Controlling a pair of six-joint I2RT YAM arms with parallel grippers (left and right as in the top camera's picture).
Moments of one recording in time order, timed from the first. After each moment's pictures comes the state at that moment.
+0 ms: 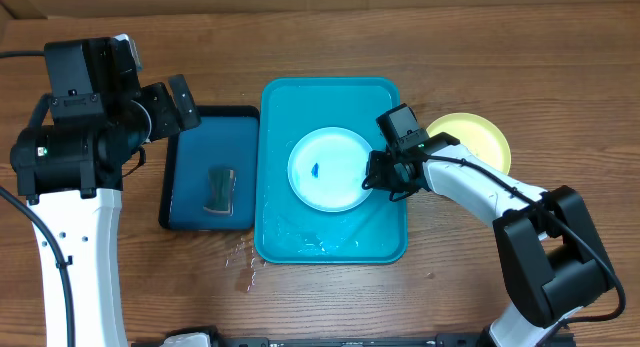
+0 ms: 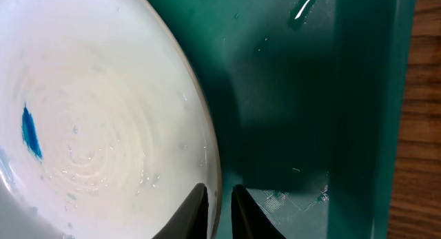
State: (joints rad) left arm 0.09 1.38 1.66 -1.16 0.03 -0.24; right arm 0.45 1.83 1.09 -0.52 -0.17 0.59
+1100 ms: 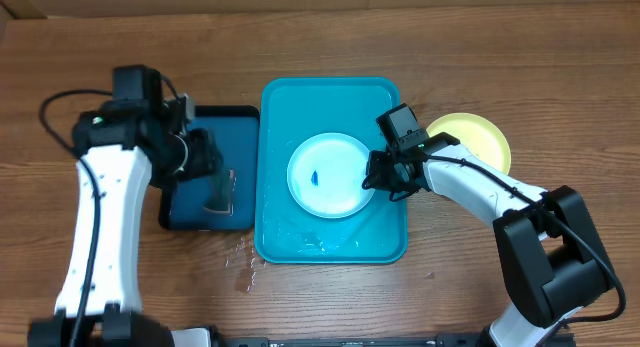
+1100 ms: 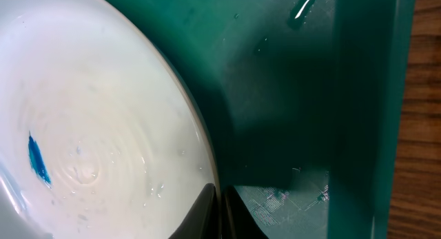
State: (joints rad) left arm 0.09 1.53 1.38 -1.22 0.19 -0.16; right arm 0.45 1.83 1.09 -0.52 -0.17 0.59
